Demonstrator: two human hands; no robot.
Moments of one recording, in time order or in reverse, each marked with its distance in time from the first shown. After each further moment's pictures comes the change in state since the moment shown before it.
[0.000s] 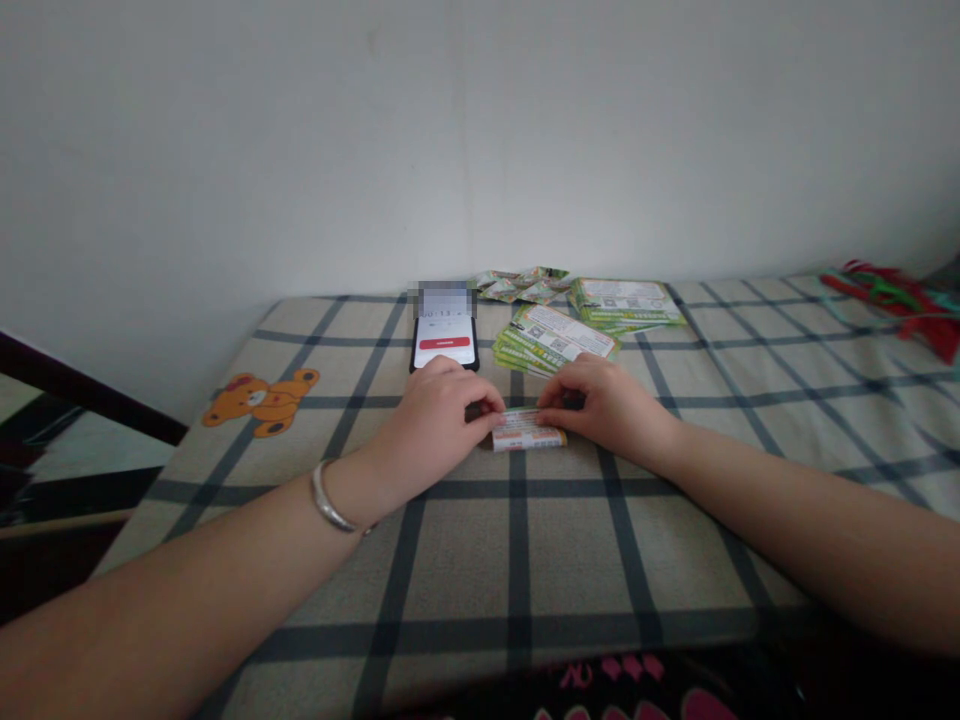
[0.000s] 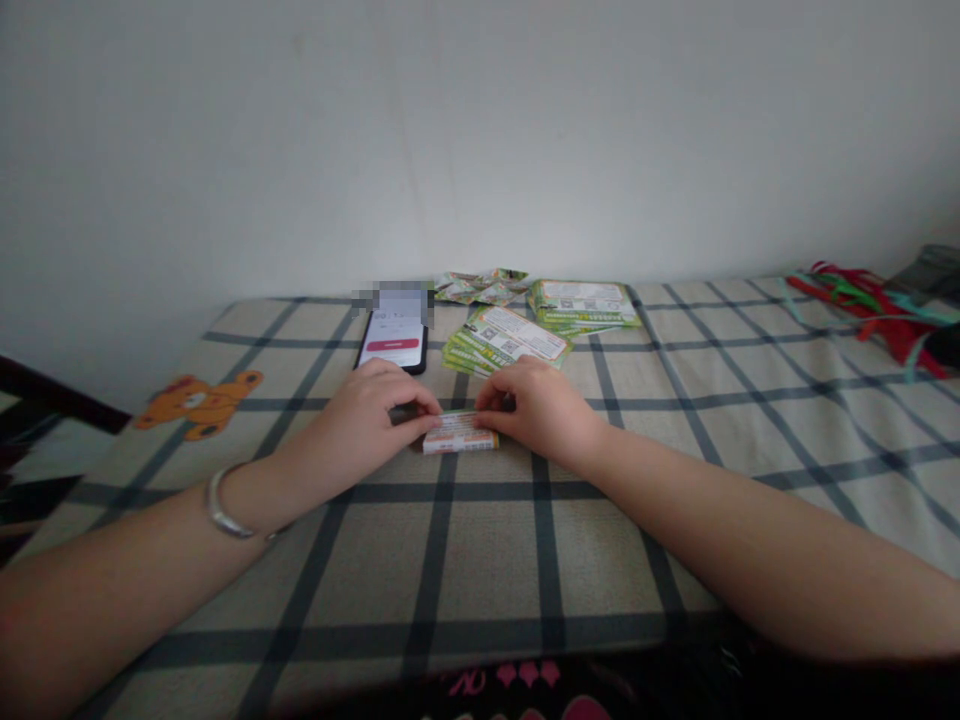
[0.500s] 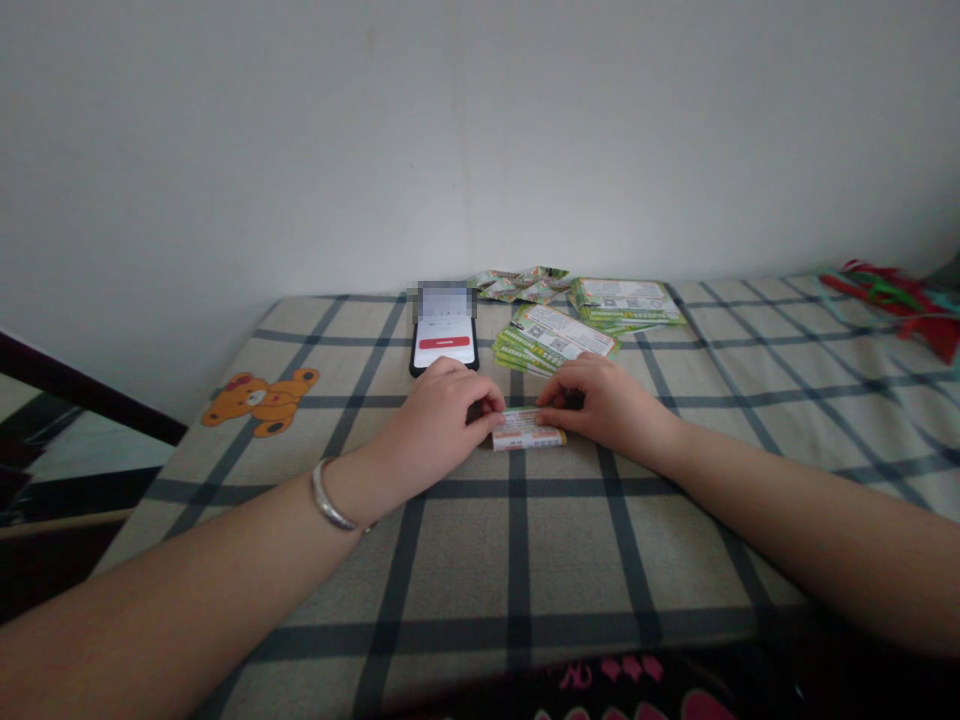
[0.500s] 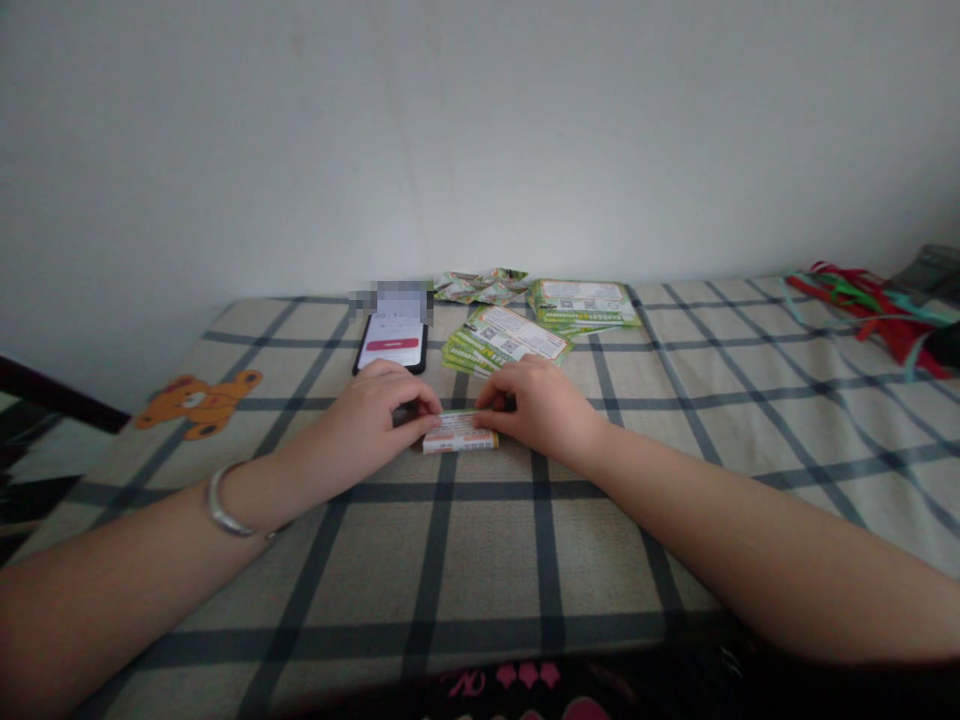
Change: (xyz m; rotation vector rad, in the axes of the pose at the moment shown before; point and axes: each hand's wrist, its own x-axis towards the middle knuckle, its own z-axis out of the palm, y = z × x) left_hand 0.000 -0.001 0.003 -0.029 -0.029 0.006; right_hand 0.001 0.005 0.001 -0.045 0.000 -0.038
